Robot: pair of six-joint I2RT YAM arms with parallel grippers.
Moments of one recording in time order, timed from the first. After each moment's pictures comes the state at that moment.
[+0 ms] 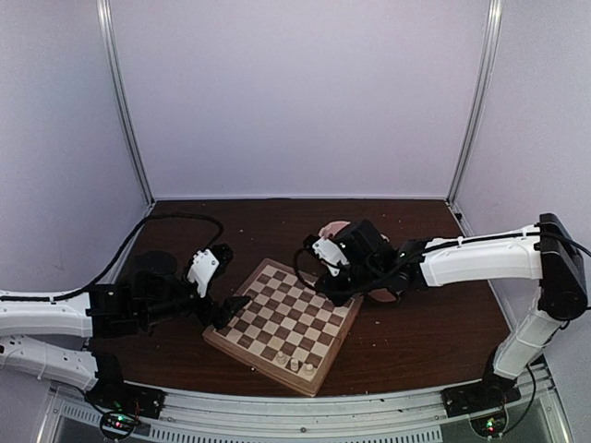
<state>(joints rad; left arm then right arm) -1.01 0.97 0.51 0.06 -0.20 0.05 0.93 1.62 1.04 -0.19 0.08 0.12</state>
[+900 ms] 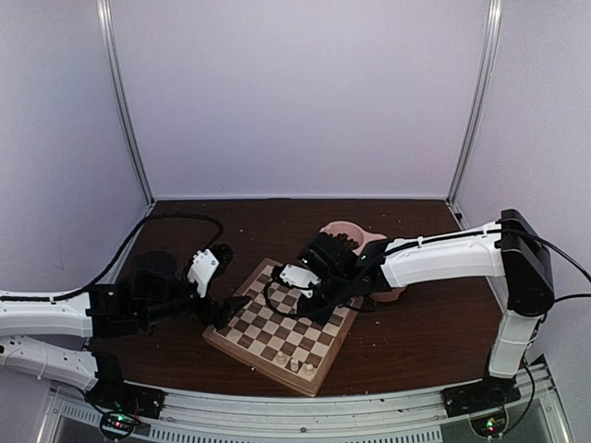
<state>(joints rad) -1.01 0.97 0.51 0.06 -0.20 0.05 1.04 1.84 1.27 -0.41 -0.04 -0.04</state>
